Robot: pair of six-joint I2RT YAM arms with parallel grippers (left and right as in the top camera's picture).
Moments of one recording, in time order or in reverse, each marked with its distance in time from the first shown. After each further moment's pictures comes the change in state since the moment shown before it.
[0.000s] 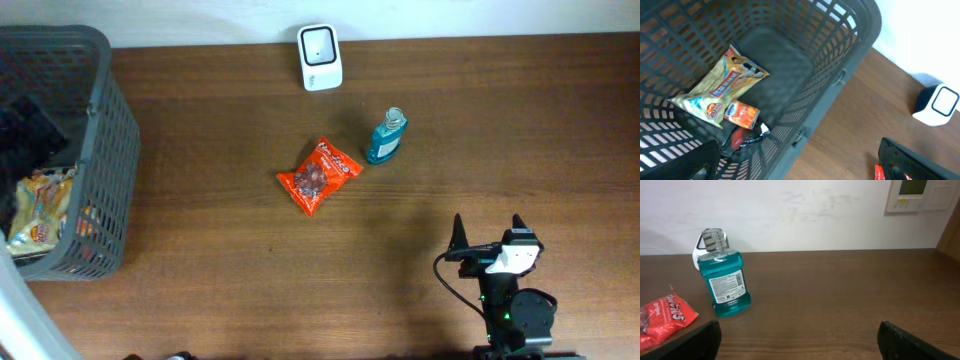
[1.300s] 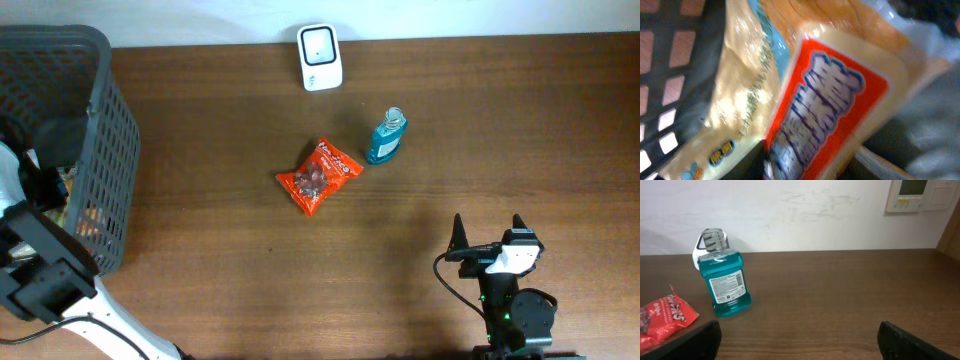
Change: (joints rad) left arm 0.138 0.724 -0.177 0.216 -0.333 0.322; right arm 0.000 -0.001 0.000 0.000 0.000 -0.001
